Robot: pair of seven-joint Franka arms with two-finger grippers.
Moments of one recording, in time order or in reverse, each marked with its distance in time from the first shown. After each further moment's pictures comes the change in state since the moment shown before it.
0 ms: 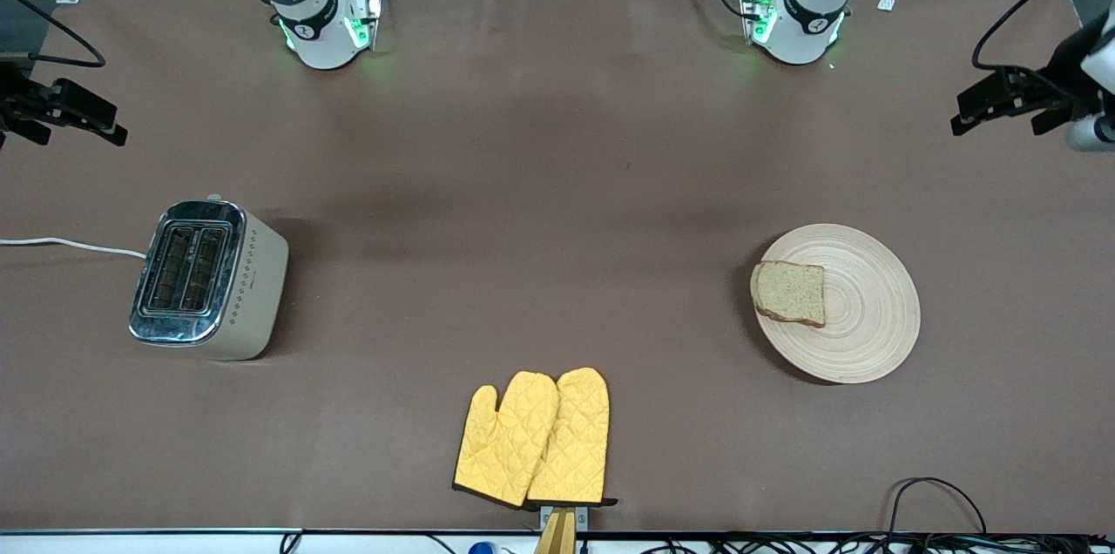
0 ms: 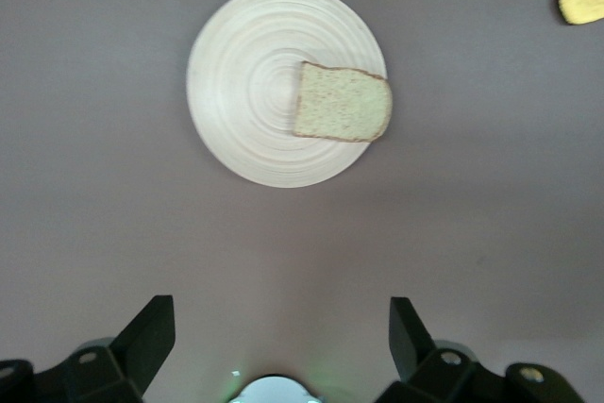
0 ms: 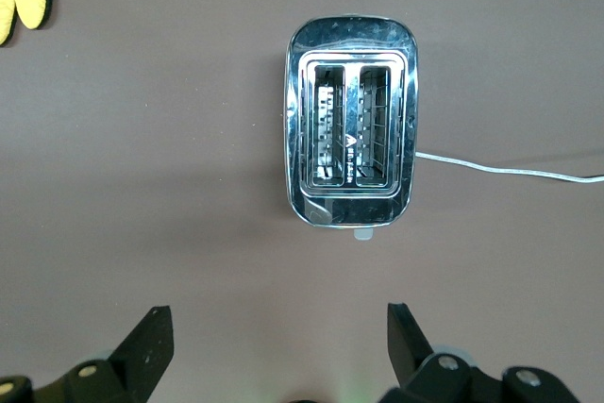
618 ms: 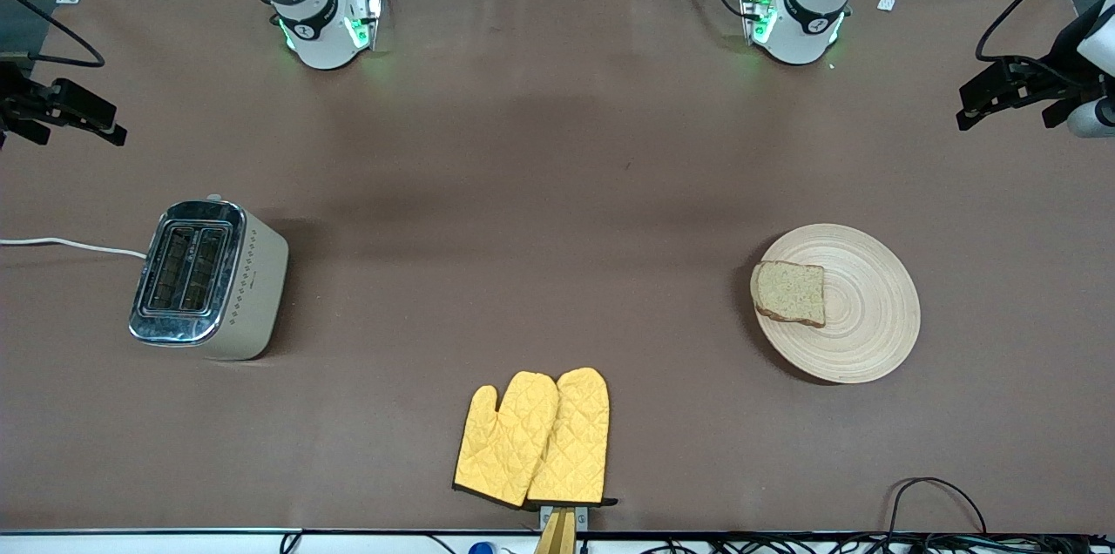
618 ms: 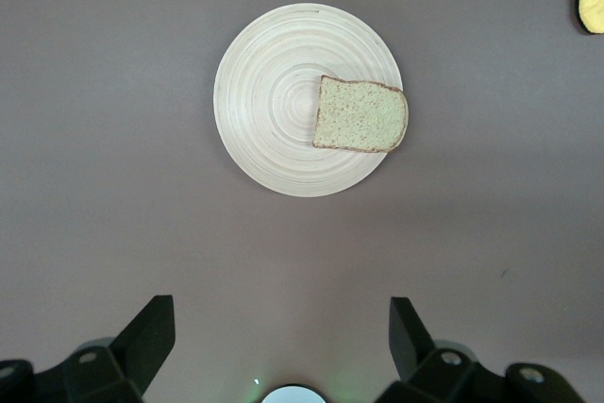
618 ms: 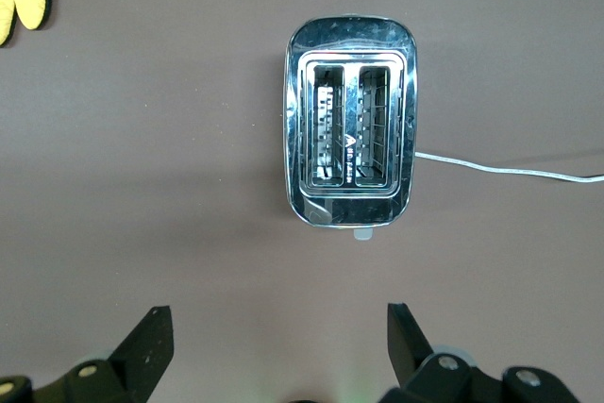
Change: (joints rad) left arm -0.061 -0.056 -0.015 0.004 0.118 -0.004 -0.036; right arm 0.000 0.000 -0.001 0.000 0.000 -0.001 0.000
